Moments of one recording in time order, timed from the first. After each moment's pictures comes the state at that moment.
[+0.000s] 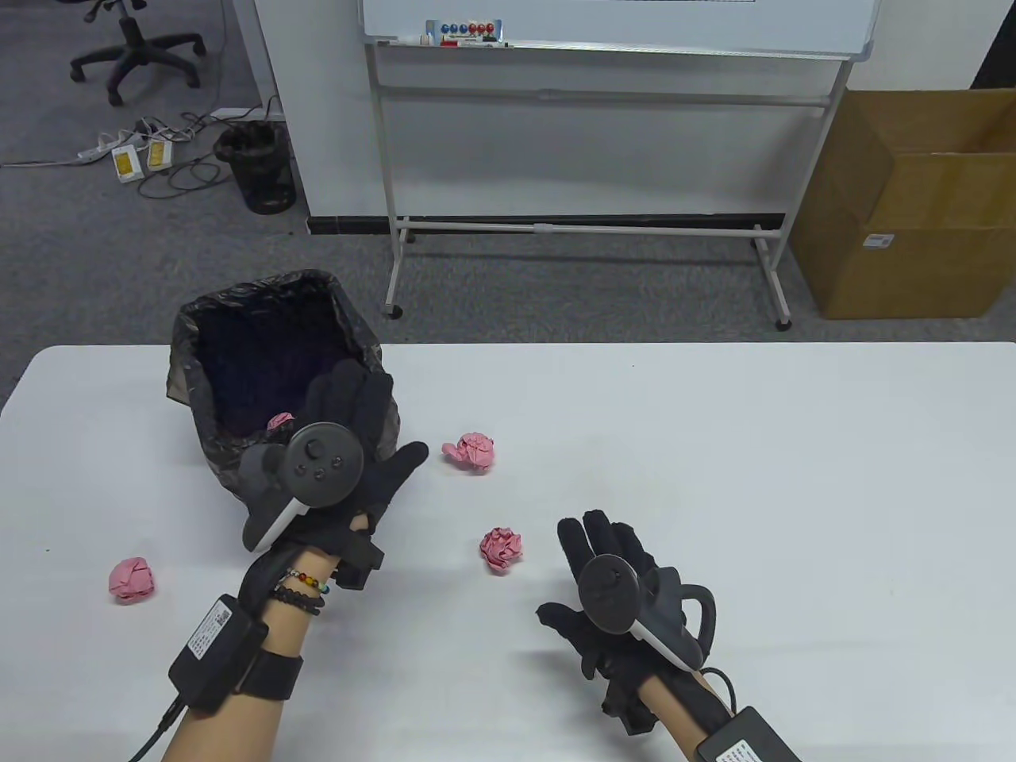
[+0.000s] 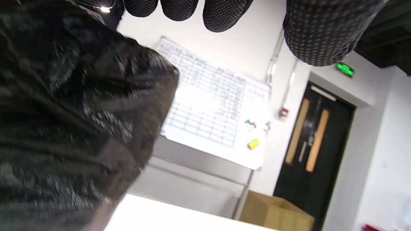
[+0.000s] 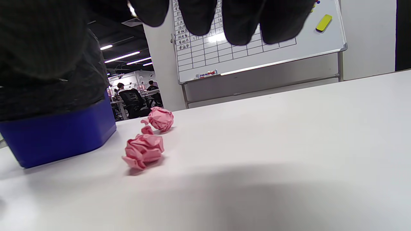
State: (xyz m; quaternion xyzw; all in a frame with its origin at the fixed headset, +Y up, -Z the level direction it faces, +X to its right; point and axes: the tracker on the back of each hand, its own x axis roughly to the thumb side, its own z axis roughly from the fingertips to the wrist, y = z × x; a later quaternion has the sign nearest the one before) left_hand -0.201 -0.571 -0.376 0.15 -0.10 0.18 0.97; right_hand 0.098 -0.689 -0.315 0.06 -0.03 0.99 0.13
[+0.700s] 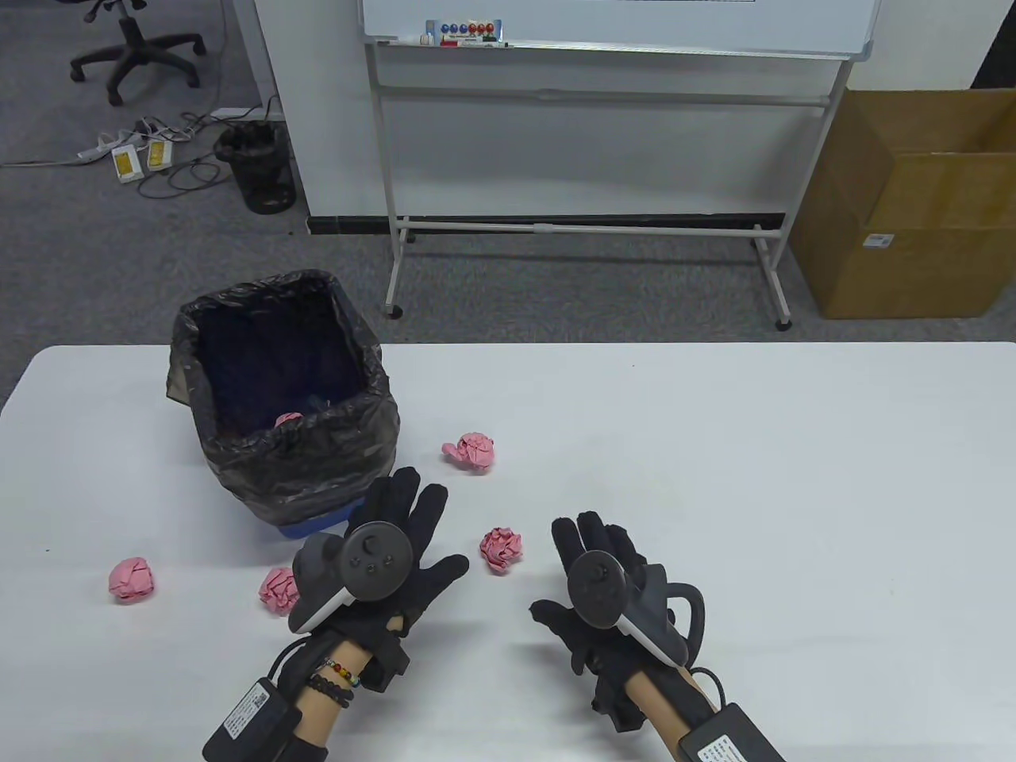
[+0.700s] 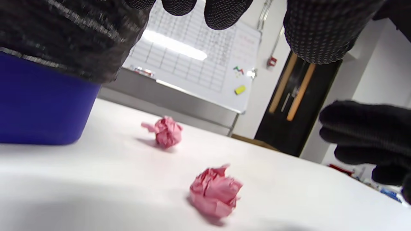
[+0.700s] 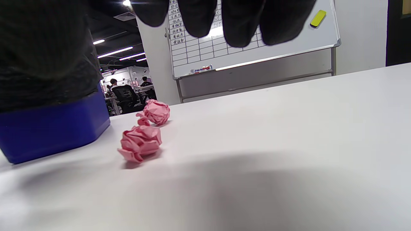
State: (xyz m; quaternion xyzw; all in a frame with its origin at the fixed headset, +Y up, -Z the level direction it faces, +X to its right) left_hand -0.178 -0.669 -0.340 0.04 -0.15 0.17 0.97; right_hand 0.088 -0.695 -0.321 0.05 -0.02 0.99 0.12
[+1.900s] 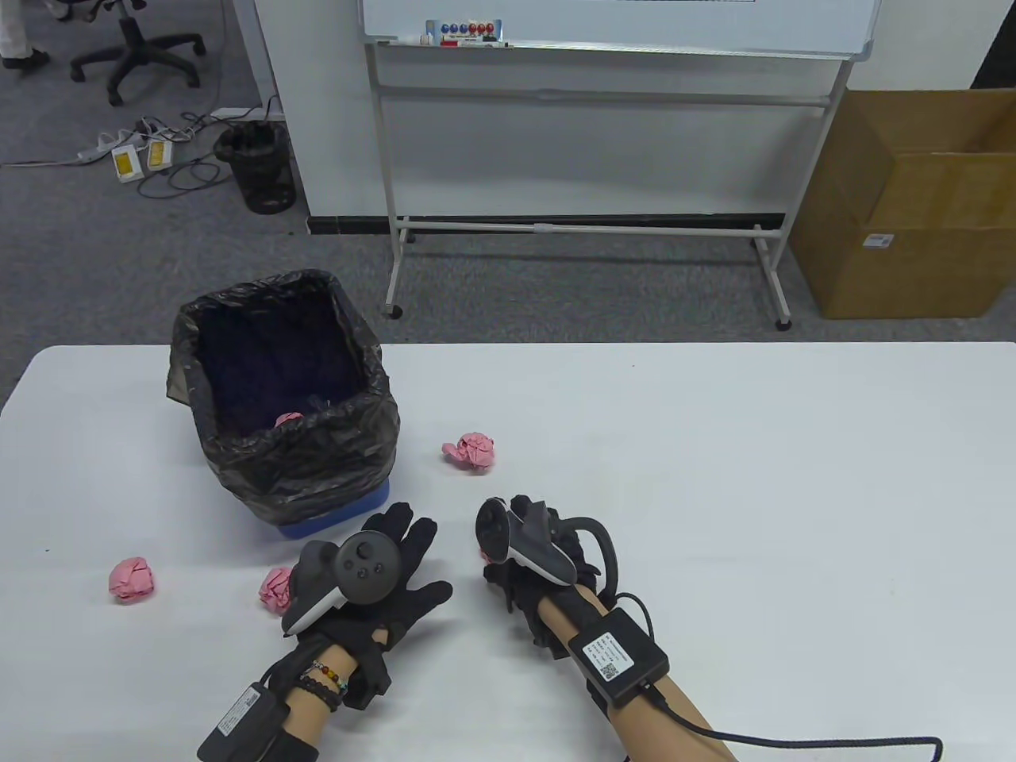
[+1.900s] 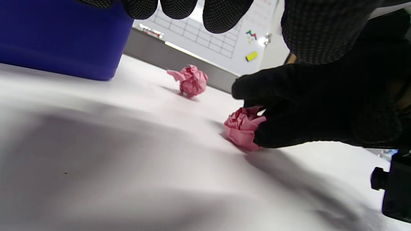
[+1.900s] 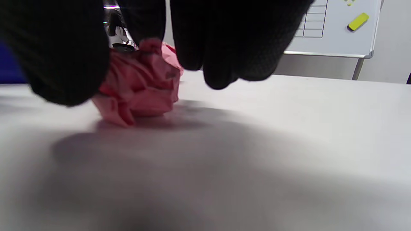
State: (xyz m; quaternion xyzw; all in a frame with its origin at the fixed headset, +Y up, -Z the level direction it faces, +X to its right) left_hand -0.196 -0.714 -0.353 -0.05 -0.15 0.17 0.97; right_hand 0.003 -0.740 -0.410 0.07 0.01 1.00 -0.01
